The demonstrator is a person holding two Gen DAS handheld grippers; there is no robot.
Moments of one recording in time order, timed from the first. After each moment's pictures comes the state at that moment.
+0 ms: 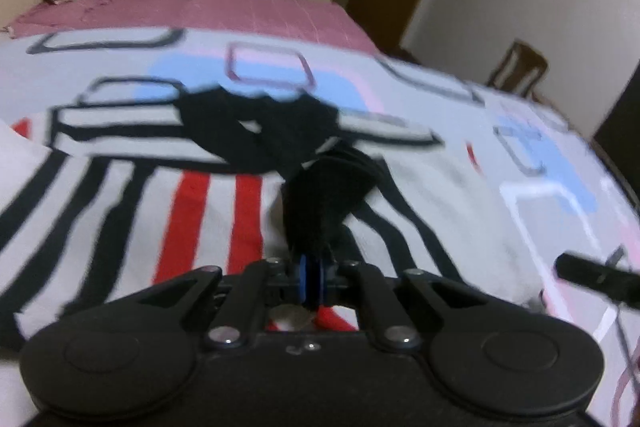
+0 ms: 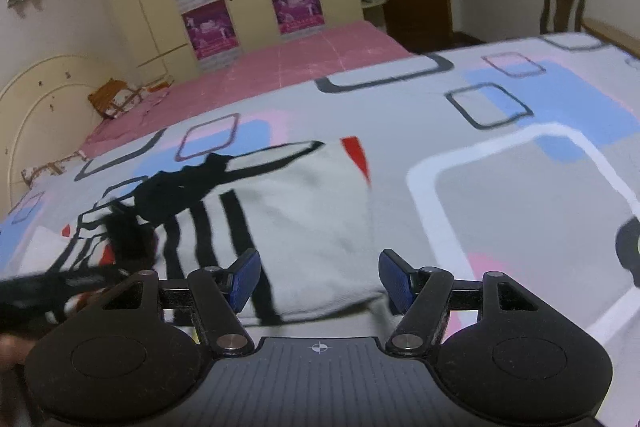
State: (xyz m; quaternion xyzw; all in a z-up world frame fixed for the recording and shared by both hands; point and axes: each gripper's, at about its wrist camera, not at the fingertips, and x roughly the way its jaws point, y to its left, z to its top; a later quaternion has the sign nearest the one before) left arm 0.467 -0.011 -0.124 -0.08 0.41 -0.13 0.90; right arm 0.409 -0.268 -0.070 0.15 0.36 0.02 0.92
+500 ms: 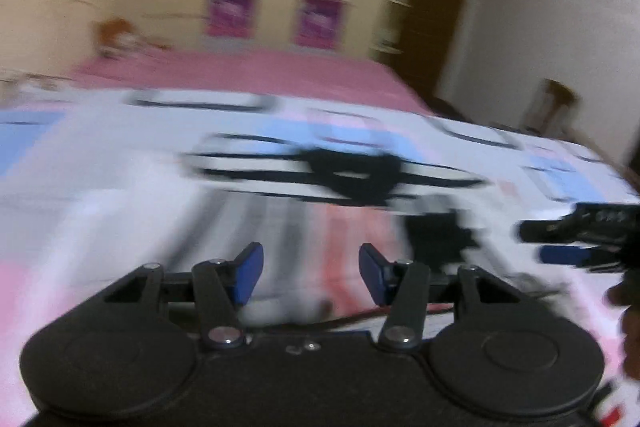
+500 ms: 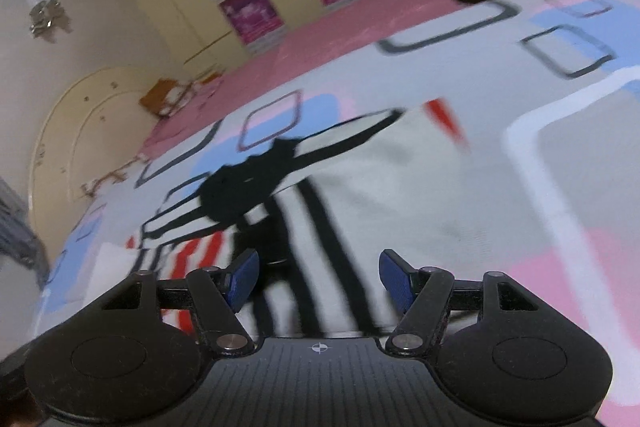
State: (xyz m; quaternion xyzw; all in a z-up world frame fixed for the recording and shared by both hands) left arm 0.373 0.091 -0.081 -0.05 0.32 -0.02 0.95; right arm 0.454 -0.241 -0.083 0.24 0.39 0.12 0.88
